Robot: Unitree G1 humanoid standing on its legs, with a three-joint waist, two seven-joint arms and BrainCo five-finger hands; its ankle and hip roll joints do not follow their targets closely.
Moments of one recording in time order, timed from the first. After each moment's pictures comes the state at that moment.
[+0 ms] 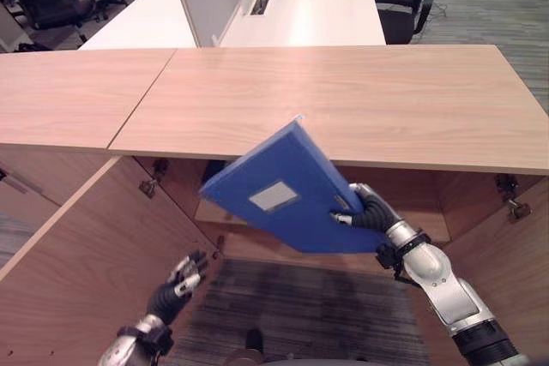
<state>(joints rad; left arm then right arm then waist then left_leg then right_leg) 0.36 0.40 -0.04 0.50 -0.68 -0.08 -0.50 -0.05 -0.51 0.28 0.01 -0.22 -0.24 0.11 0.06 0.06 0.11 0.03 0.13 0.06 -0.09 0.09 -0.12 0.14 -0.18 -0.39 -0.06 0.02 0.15</state>
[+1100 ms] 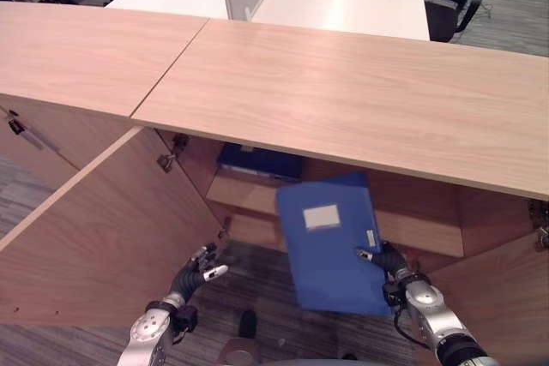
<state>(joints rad) 0.16 0.37 -0.12 0.42 -0.44 -0.16 -0.25 -0.10 -0.34 0.13 0.73 0.30 -0.12 0.01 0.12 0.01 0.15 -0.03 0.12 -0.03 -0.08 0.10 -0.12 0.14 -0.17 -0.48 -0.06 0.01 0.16</state>
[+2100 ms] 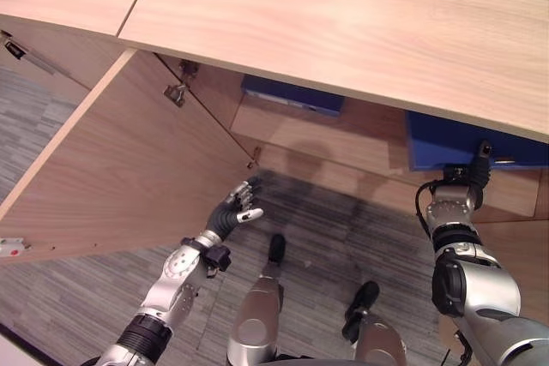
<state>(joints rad) -0.12 0.45 -0.40 0.22 -0.67 -0.18 -0.24 -0.80 -0.42 -0.35 1.10 1.25 -0.39 -0.25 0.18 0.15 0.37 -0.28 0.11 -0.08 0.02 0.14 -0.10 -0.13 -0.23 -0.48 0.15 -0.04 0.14</state>
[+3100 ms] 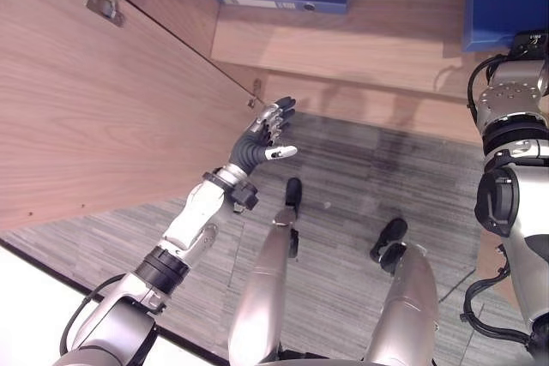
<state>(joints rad) -0.49 0.48 -0.48 0.14 -0.72 -0.26 -0.08 -1.38 -0.61 -0.06 1.26 1.33 -0.41 -0.35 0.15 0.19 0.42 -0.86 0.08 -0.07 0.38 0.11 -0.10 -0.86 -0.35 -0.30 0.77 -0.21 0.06</state>
